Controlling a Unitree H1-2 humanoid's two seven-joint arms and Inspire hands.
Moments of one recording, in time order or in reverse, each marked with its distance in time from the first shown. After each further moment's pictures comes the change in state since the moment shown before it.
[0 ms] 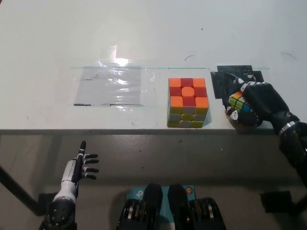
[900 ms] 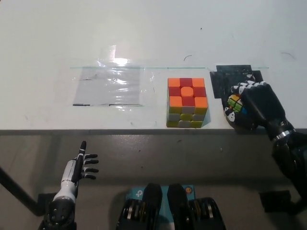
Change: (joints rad) left_arm -0.010 0.002 -0.002 0.030 0.006 -0.010 0.001; right_arm -0.013 0.033 0.071 0.153 -0.150 -0.079 -0.380
